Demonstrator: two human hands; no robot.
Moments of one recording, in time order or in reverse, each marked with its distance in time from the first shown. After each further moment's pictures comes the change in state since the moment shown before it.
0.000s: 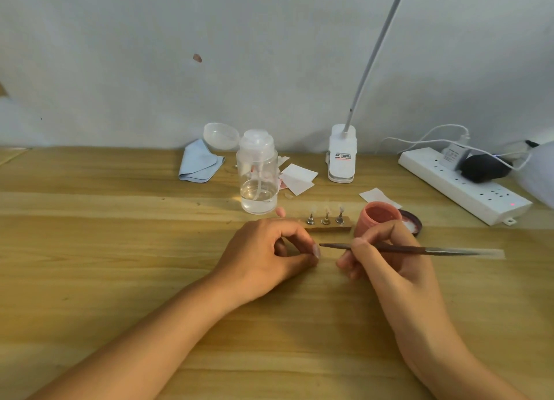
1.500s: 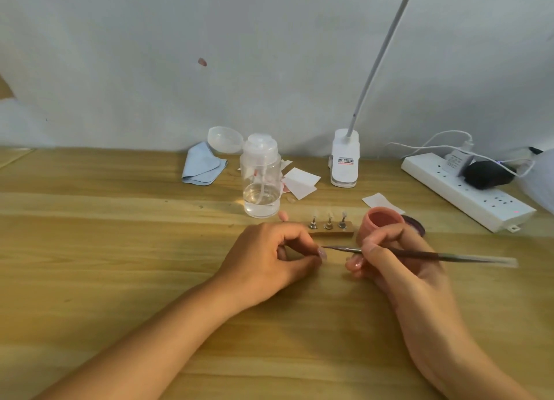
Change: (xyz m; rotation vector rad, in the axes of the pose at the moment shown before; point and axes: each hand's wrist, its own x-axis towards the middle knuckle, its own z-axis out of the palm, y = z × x) left_hand -0.002 0.004 0.000 -0.062 0.025 0.035; right_hand 0.001 -0.007 -0.006 0.128 0.002 0.080
